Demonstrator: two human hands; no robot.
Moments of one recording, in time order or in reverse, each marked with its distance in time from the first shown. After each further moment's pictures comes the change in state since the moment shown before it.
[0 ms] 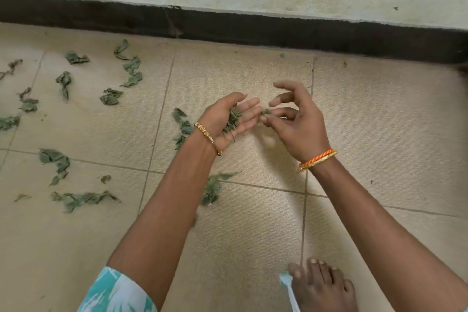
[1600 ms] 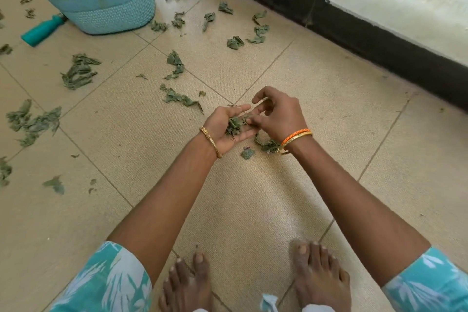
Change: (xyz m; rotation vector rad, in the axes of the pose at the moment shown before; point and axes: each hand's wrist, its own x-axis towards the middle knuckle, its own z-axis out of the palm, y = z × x) left_hand -0.137 -0.064 -0.118 -0.448 0.255 0.229; right_hand -0.068 -0.045 0.124 -0.347 -0.599 -0.249
